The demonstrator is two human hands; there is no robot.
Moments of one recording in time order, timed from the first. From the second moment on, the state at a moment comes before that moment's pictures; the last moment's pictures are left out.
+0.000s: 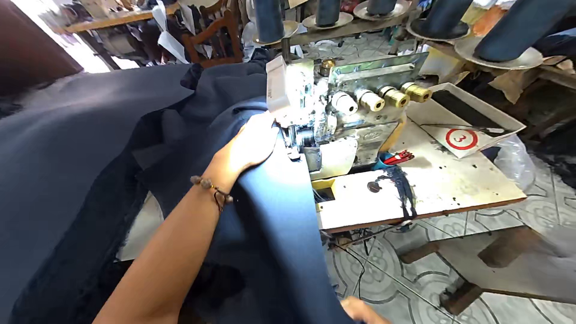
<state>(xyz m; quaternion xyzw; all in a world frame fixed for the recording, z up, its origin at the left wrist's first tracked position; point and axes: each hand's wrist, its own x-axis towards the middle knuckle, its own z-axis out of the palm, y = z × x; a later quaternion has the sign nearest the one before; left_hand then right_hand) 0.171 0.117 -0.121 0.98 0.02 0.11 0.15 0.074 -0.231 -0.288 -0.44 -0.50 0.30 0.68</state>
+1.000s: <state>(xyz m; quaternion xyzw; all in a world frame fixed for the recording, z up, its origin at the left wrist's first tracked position) 0.033 0.169 -0.070 0.96 0.23 0.17 0.01 0.124 -0.104 -0.215 -0.32 -0.16 0.39 0.85</state>
